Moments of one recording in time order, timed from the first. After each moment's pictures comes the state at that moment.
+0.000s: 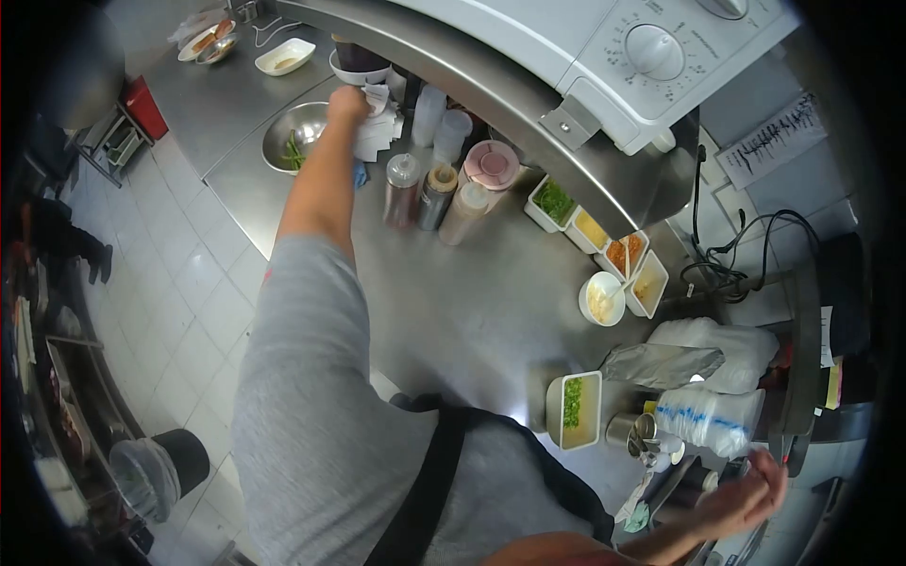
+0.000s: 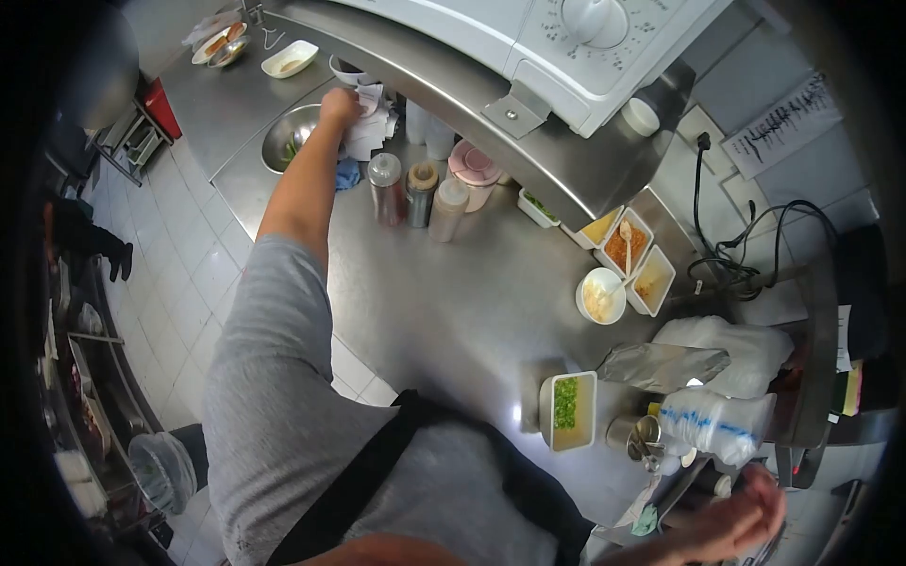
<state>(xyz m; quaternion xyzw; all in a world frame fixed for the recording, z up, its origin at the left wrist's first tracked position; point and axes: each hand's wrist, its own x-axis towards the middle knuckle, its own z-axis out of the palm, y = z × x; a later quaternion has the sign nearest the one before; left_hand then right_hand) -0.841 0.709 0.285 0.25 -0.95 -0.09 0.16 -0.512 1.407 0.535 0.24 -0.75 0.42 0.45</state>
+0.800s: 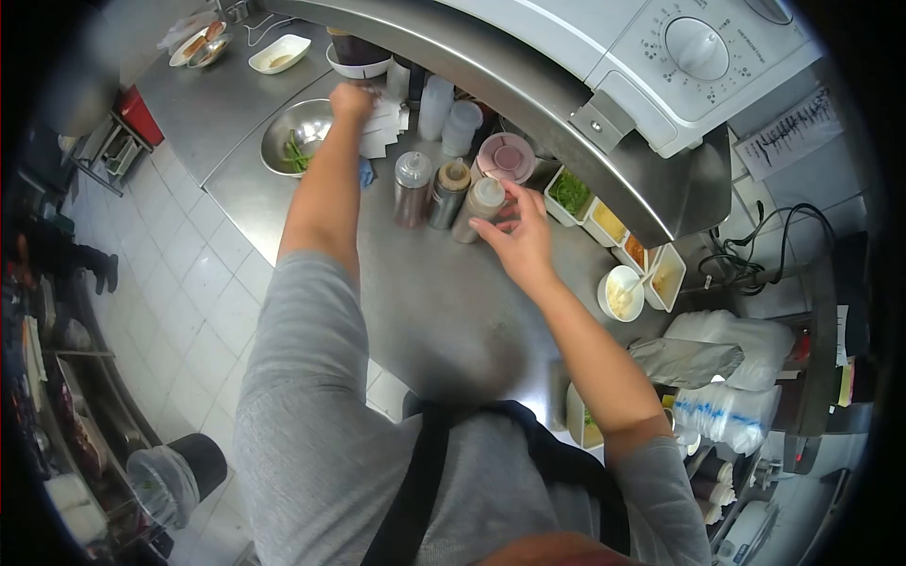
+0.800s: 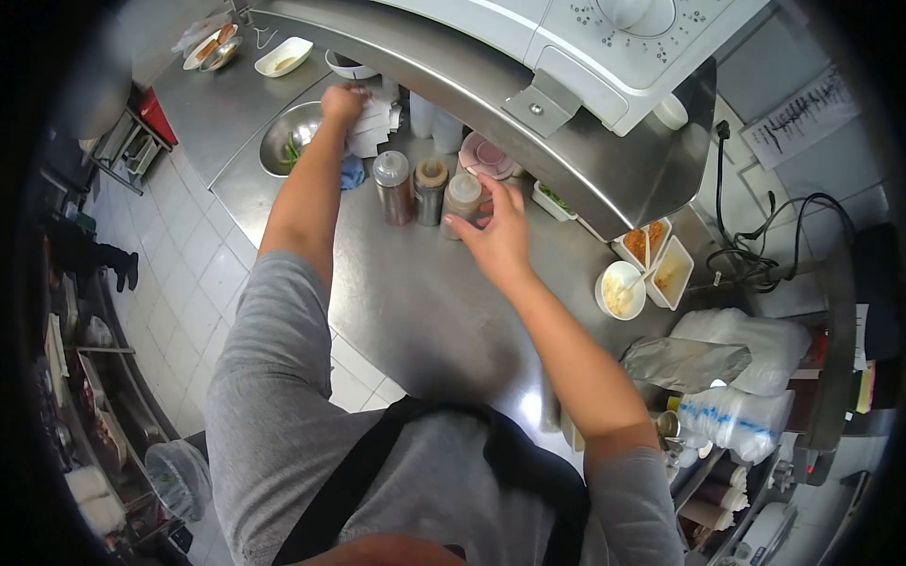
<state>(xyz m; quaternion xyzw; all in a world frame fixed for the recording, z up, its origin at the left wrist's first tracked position) -0.842 0.722 0.288 0.31 -0.87 -0.31 0.24 -0.714 1.093 0.338 0.26 -0.83 0.50 0.01</state>
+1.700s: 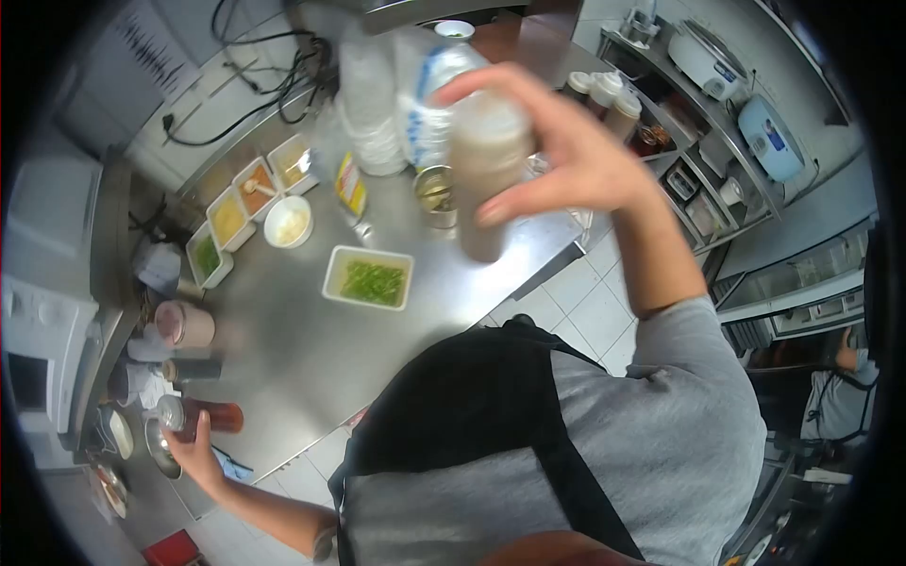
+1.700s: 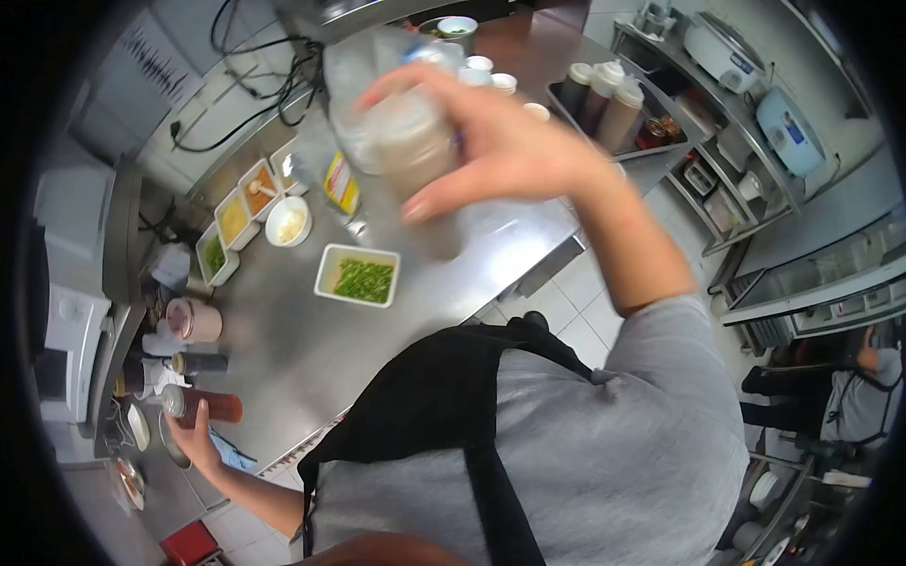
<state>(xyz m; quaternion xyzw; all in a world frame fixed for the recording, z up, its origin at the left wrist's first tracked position) -0.552 0.961 0.404 -0.10 -0.85 -0.51 0.12 -0.402 1.495 0.544 0.17 -0.86 0.44 0.18</state>
